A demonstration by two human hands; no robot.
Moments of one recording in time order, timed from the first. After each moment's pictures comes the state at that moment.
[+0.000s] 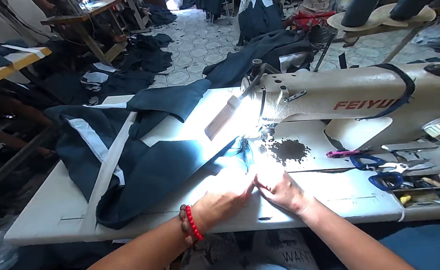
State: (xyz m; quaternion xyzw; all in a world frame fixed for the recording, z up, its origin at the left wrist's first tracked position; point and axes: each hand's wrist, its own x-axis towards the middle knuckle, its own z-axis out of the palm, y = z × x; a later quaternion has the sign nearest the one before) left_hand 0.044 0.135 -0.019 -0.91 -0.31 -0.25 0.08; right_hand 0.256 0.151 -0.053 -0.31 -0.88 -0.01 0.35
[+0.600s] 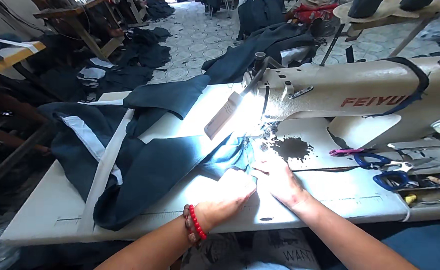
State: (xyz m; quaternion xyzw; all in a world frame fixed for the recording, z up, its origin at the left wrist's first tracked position) left_hand 0.044 0.139 -0.028 -0.94 -0.25 -0.21 0.01; right_hand 0.239 0.150 -0.035 -0.52 -0.76 0.15 0.35
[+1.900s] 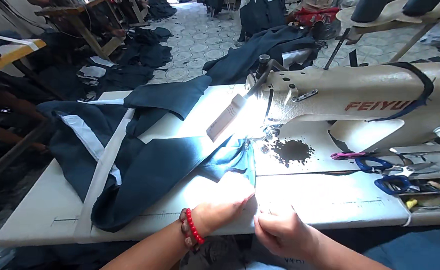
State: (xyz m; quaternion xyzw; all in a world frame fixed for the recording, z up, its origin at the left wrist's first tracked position) left_hand 0.039 0.138 -0.032 -0.94 -0.25 -0.24 -0.02; right_hand 0.233 0.093 -0.032 -0.25 -0.85 0.08 0.46
